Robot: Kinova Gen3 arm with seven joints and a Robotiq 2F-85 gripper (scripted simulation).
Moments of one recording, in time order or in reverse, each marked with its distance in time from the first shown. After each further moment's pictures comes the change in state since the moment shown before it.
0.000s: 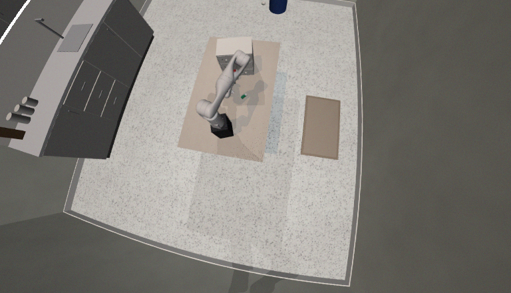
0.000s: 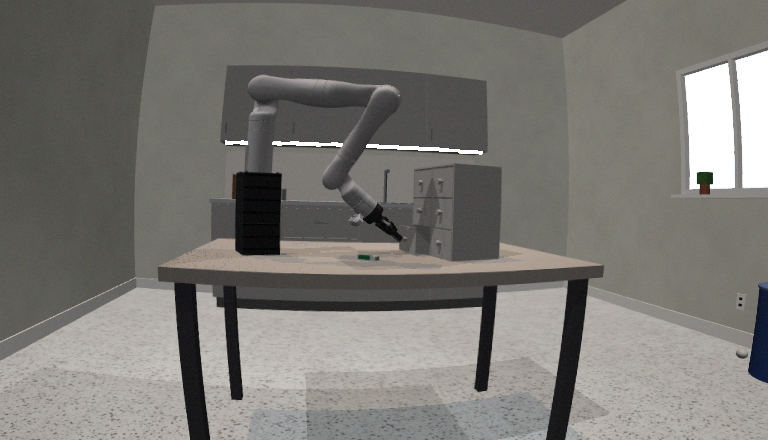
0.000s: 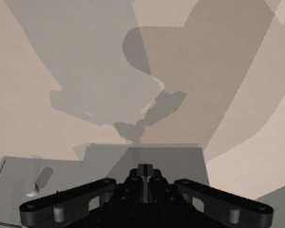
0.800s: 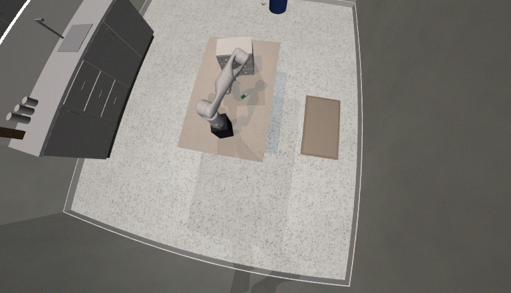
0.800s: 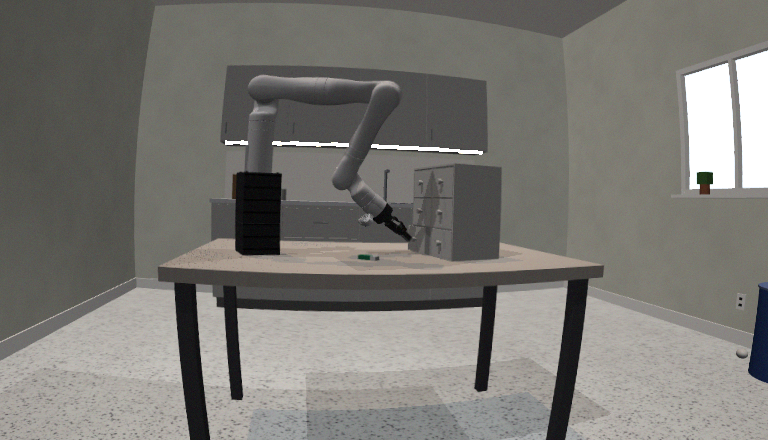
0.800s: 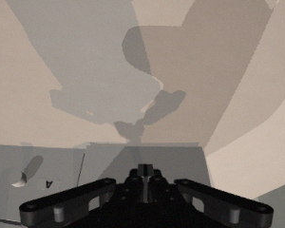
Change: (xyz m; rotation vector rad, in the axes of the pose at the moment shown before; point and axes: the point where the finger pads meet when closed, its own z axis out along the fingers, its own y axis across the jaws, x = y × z) arm -0.023 -0.001 0.026 0.001 -0.004 -0.002
